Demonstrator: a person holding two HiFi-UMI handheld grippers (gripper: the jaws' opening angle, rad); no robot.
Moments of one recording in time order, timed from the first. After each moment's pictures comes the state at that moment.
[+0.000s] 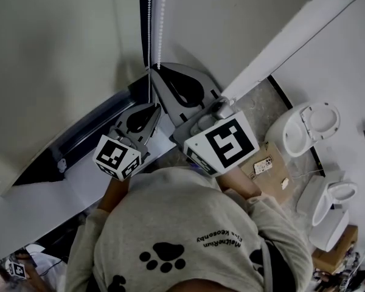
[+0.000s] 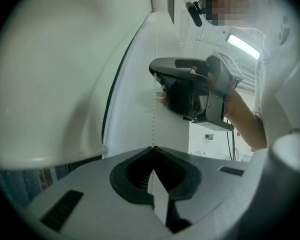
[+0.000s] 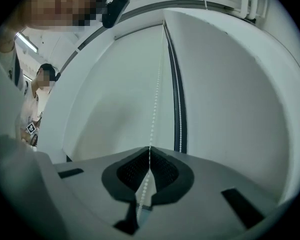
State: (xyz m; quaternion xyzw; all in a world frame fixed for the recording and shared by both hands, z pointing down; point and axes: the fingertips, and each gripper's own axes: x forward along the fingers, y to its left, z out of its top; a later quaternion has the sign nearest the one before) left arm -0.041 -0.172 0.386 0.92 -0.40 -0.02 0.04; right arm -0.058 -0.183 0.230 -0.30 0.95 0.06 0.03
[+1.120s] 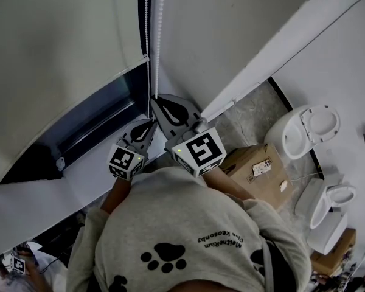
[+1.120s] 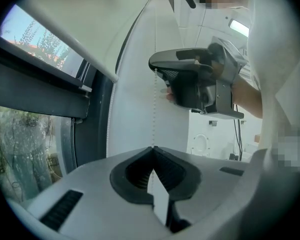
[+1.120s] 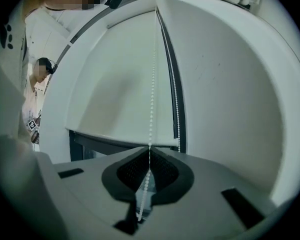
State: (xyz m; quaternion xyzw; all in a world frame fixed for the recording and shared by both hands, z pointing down) left arm -0.040 -0.163 0.507 0.90 -0.42 0.04 0.07; right arm -0.054 -0.179 0.353 -0.31 0.95 0.01 -0.02
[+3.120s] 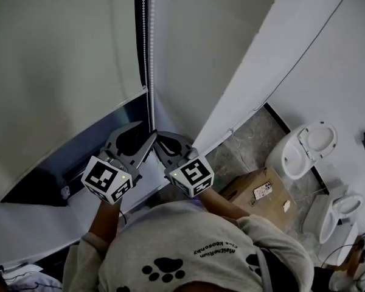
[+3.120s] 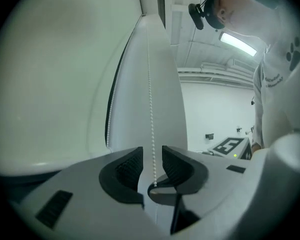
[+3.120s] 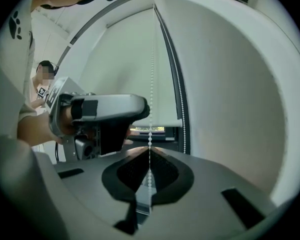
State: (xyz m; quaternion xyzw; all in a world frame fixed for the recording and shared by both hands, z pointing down) left arm -0.056 -0.166 0.320 0.92 -0.40 -0.02 0.00; right arm -0.061 -0.173 0.389 -0.29 0.96 -0.01 -0.03
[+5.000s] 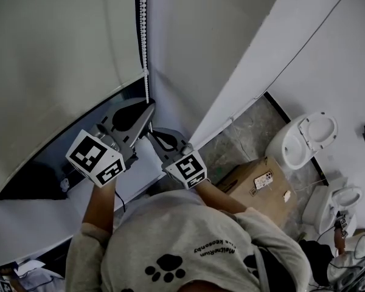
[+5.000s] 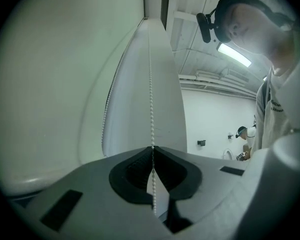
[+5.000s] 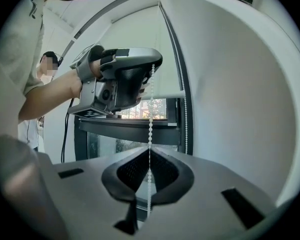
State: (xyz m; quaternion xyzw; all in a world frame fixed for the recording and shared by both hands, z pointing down) left arm -0.048 -0.179 0.274 0.94 -0.35 -0.04 0.00; right arm -0.067 -0.169 0.434 -0.29 0.96 0.00 -0.04
